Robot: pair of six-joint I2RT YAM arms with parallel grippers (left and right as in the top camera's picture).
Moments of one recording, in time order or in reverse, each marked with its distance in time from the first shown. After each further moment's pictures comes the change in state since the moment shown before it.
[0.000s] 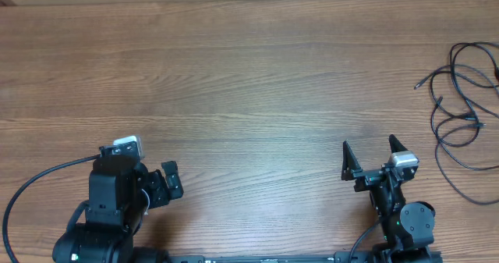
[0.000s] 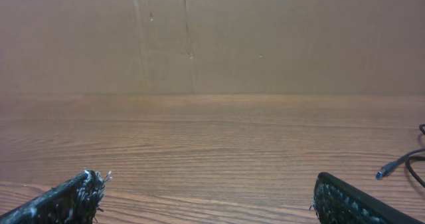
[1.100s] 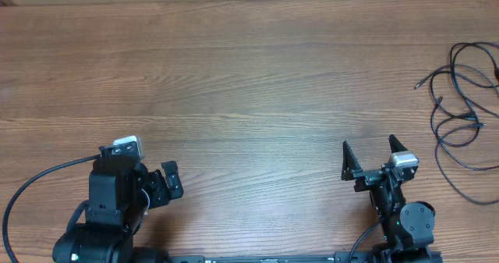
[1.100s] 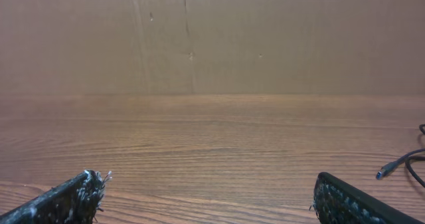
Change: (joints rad) left arm 0.000 0.000 0.000 0.000 0.000 0.000; right arm 0.000 0.000 0.000 0.000 0.000 0.000
